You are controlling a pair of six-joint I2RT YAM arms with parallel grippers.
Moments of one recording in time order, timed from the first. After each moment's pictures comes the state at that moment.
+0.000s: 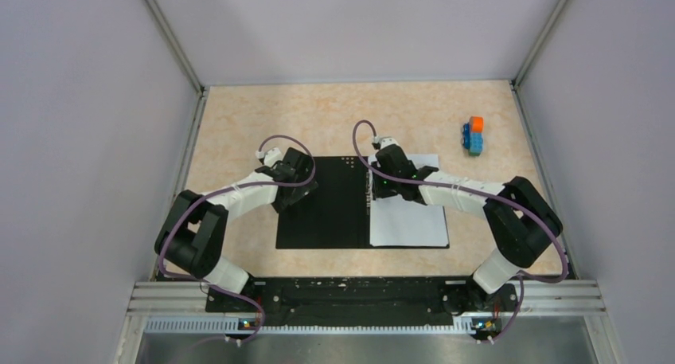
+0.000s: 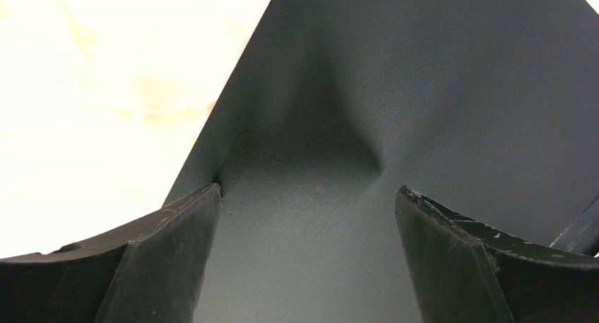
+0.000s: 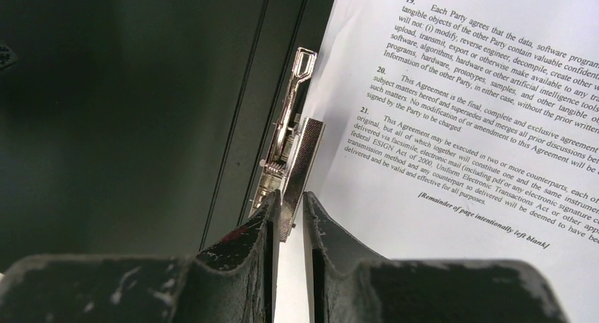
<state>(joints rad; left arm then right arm) -0.48 1.53 0.83 -0.41 -0.34 -1.03 0.70 1.61 0.91 -0.14 0.10 0.41</state>
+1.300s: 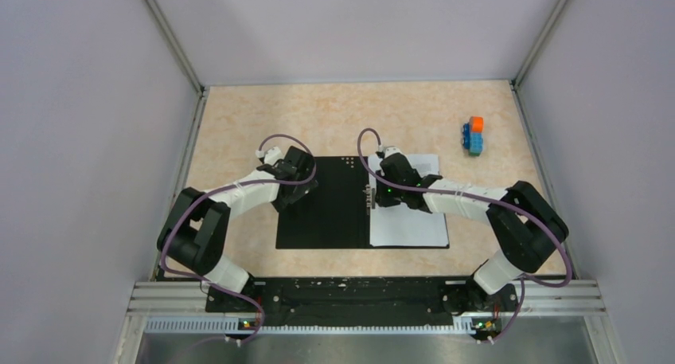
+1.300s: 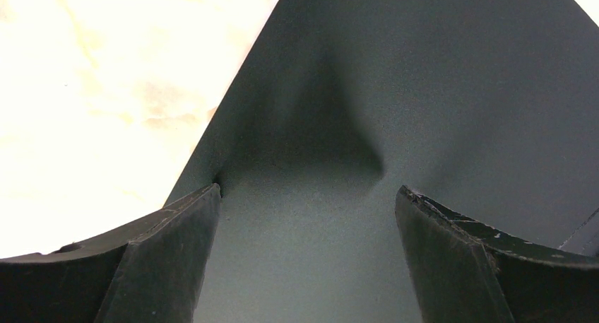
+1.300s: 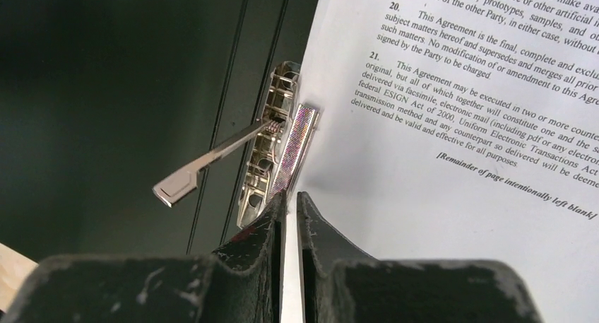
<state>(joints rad) -0.48 1.56 0.85 -0.43 -0.36 -1.05 0.71 1.57 0.81 -0.09 0.05 0.46</state>
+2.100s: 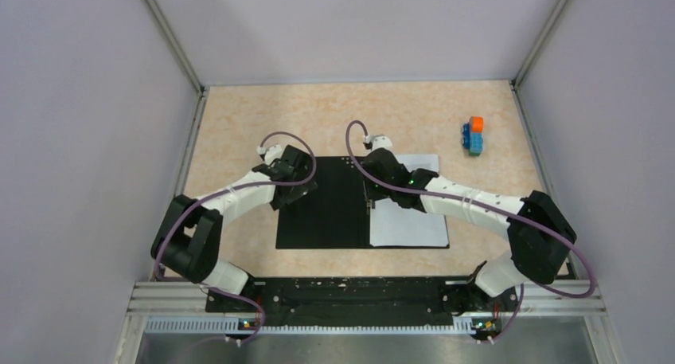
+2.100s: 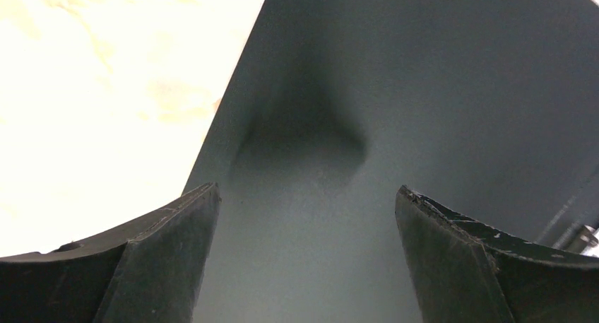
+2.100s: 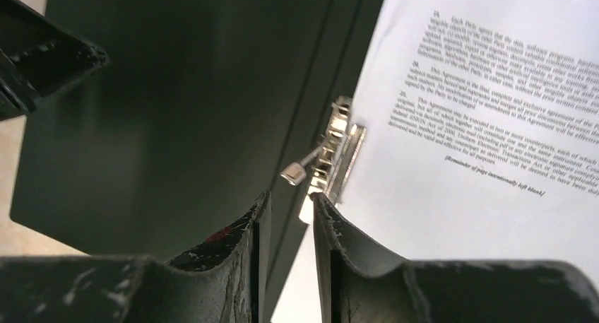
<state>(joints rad) -0.48 1.52 0.86 -0.46 -0.33 -0.95 0.85 1.48 0.96 -0.28 0.25 0.49</state>
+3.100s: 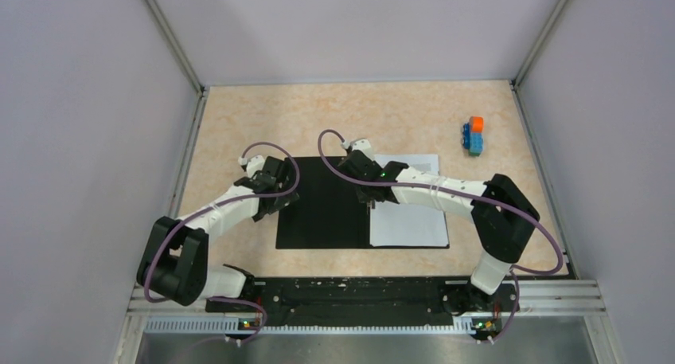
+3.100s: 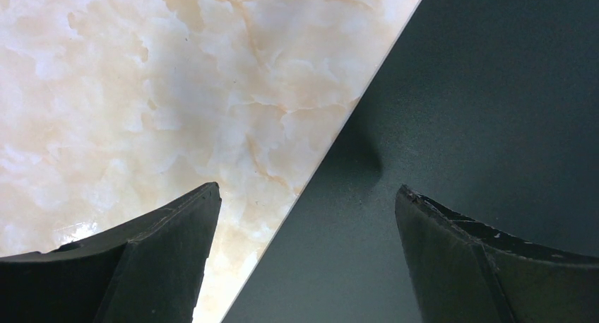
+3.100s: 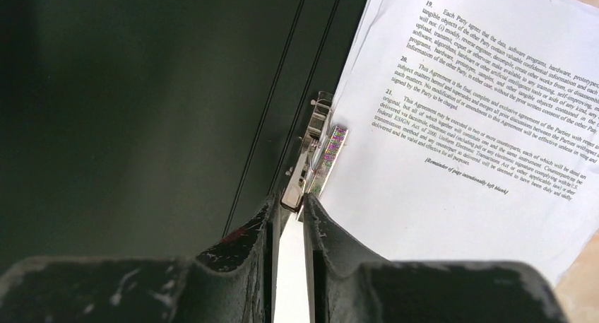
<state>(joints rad) -0.38 1.35 0.70 -0.49 -0.38 -0.86 0.93 1.72 1.20 -0.50 0.41 0.43</state>
